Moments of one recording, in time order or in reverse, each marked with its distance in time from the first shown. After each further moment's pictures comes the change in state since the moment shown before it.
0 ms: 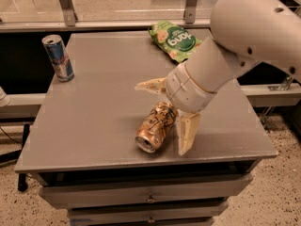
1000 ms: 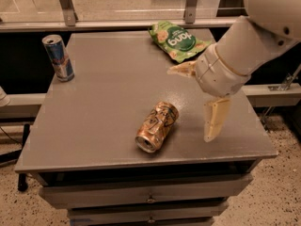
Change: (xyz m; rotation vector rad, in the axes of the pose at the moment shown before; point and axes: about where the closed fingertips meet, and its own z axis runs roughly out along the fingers) arm 0.051 0.011 -0.058 0.025 0.168 0.195
